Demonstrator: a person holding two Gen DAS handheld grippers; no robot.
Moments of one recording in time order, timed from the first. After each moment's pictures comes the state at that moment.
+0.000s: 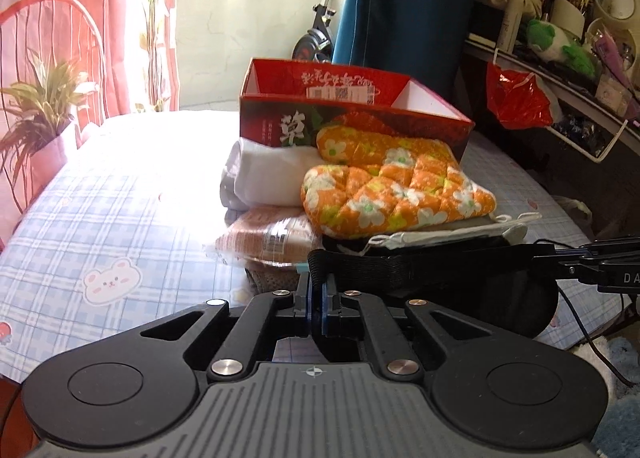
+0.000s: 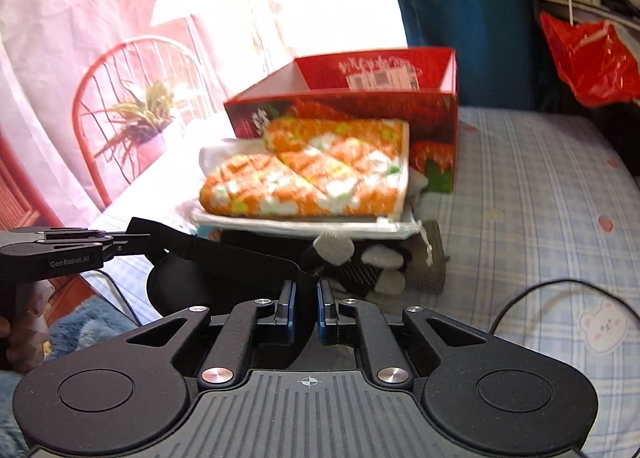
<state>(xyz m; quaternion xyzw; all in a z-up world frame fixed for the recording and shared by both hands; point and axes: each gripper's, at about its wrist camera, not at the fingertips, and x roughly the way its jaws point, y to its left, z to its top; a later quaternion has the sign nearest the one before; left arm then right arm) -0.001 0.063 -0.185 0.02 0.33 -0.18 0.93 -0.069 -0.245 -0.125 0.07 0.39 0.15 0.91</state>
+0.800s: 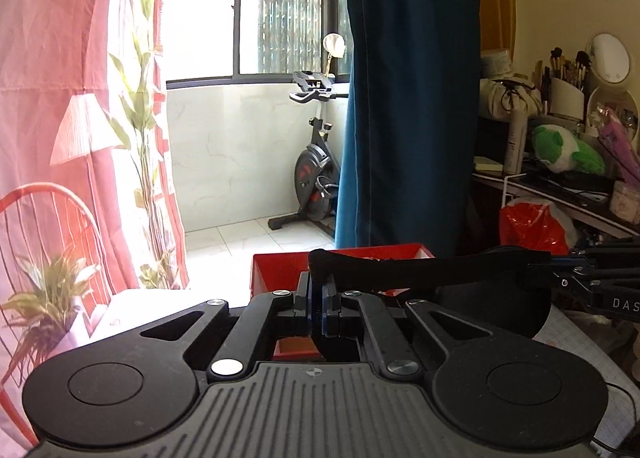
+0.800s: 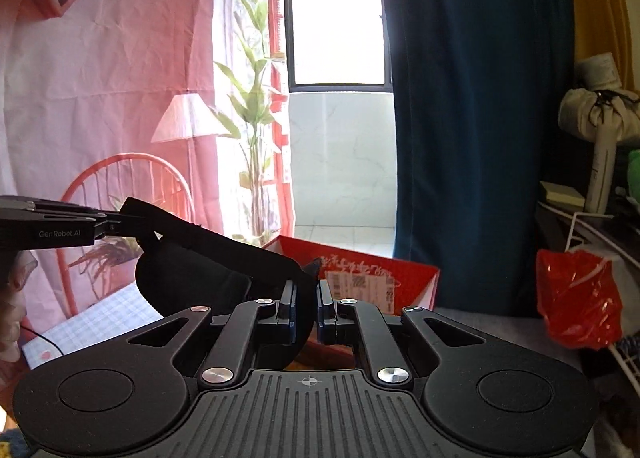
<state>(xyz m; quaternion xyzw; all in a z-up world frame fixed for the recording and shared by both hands) 0.100 0.007 -0.049 0.06 0.18 -0.16 0.97 0.041 -0.252 0.000 -0.02 0.21 0.14 0.97</state>
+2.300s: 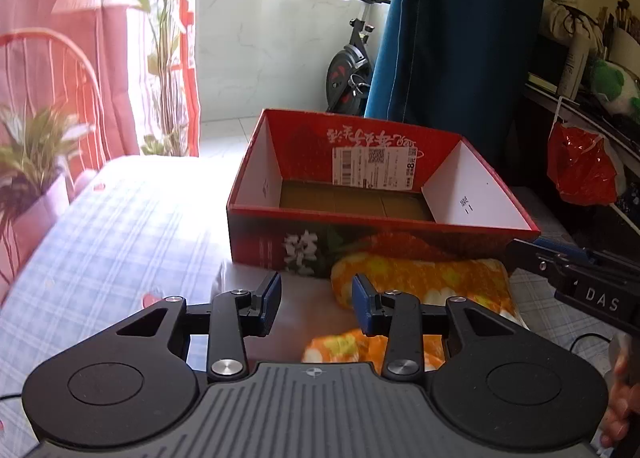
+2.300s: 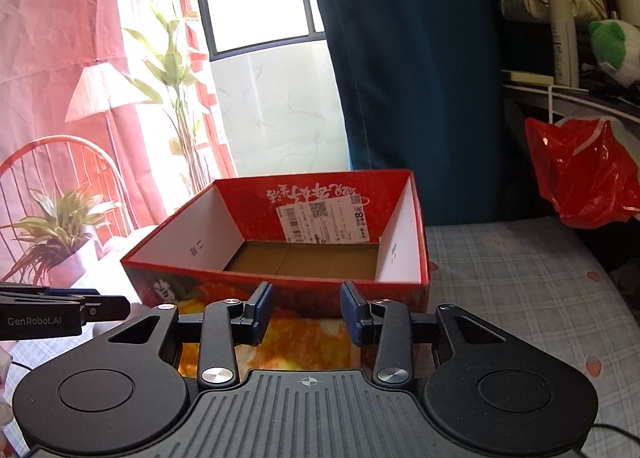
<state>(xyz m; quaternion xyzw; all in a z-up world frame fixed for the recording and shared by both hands) 0.120 0.005 -0.148 -0.01 0.34 -0.12 0.93 0.074 -0.250 -0.114 0.07 0.28 0.05 0.96</state>
